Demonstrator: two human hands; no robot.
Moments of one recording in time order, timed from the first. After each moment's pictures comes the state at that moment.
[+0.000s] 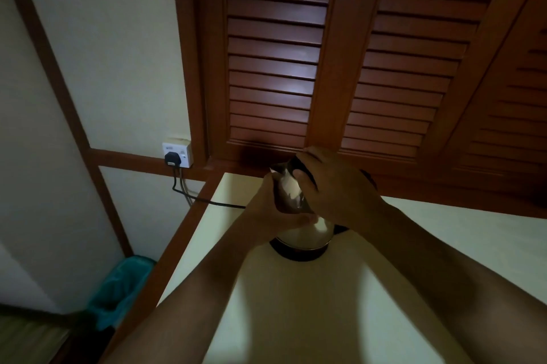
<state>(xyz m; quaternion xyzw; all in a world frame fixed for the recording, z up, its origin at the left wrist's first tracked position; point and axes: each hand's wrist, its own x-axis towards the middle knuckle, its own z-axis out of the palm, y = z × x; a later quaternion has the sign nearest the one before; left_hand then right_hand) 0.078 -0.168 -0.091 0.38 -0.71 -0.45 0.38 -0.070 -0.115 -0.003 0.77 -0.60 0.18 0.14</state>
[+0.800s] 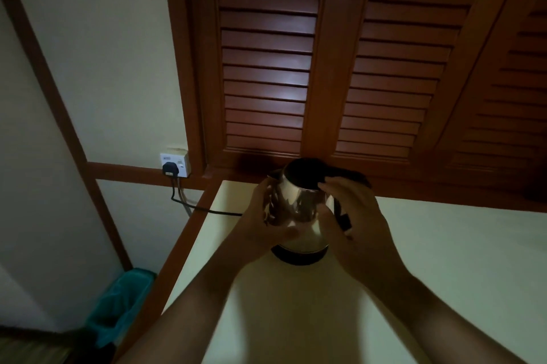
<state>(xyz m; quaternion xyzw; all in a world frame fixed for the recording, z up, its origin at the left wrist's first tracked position) 0.101 -0.156 -0.103 0.29 -0.70 -0.50 0.42 -0.078 -0.047 -0.052 0.67 -0.58 0.45 0.07</state>
